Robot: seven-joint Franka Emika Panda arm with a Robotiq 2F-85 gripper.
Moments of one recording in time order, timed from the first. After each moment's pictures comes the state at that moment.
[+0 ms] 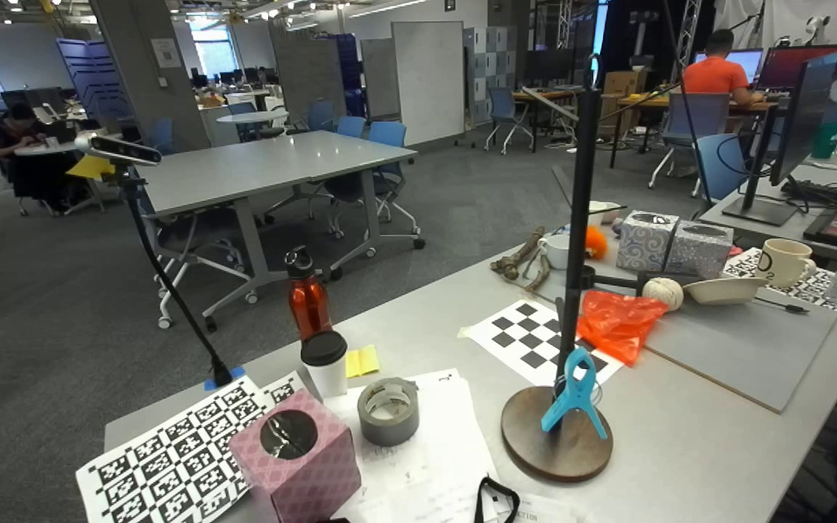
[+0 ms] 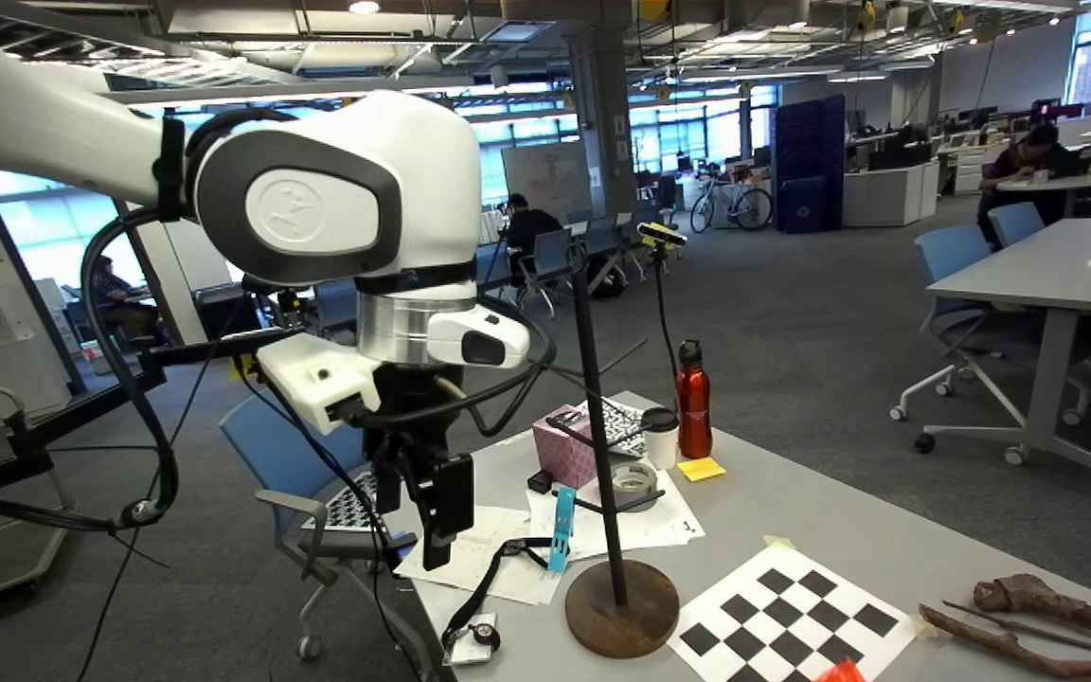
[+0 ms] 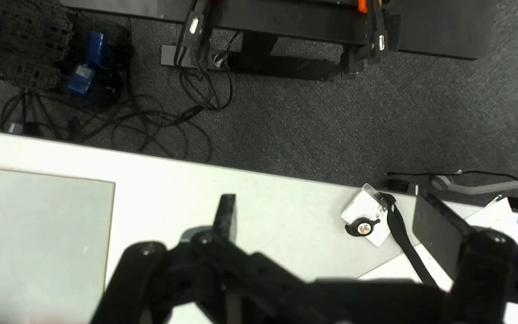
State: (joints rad) arm -0.03 -0.31 -0.05 -2.39 0.02 1.83 -0.19
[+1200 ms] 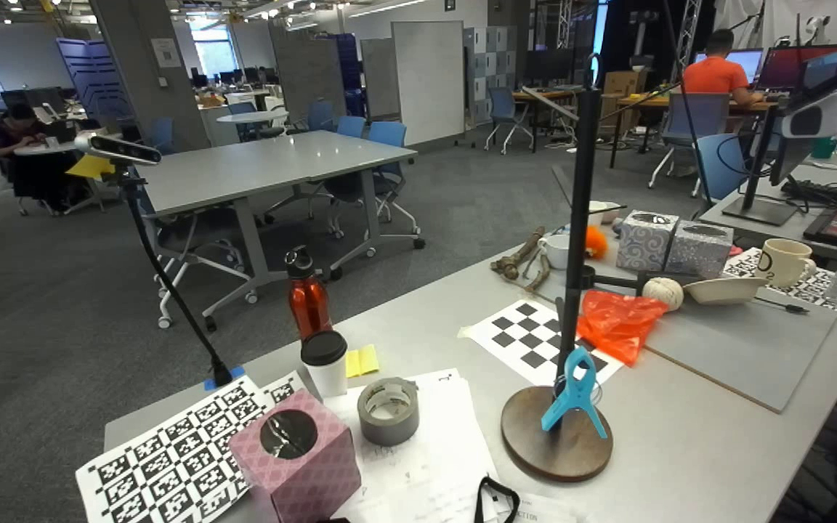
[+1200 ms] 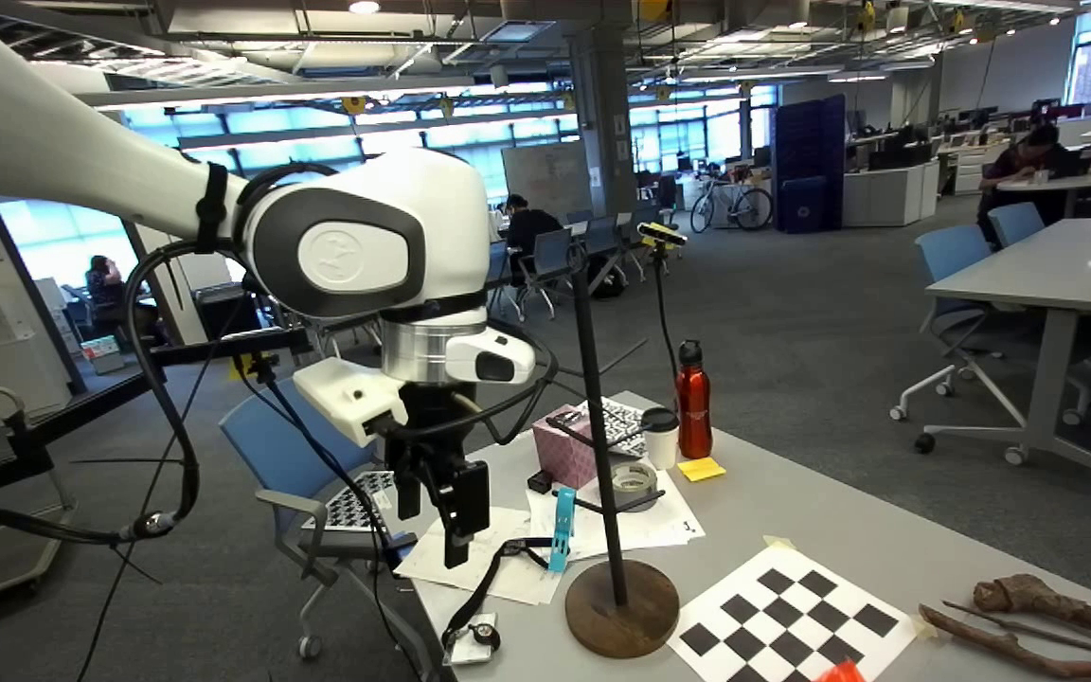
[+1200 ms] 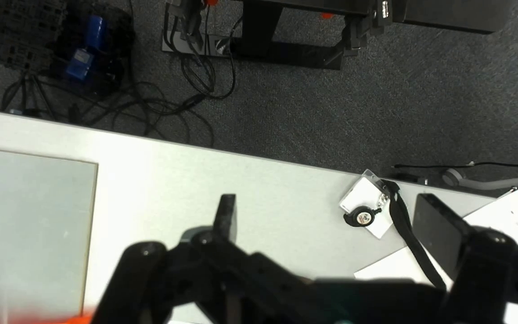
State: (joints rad) arm -0.01 -0.23 0.00 -2.39 0.02 1.93 -0.14
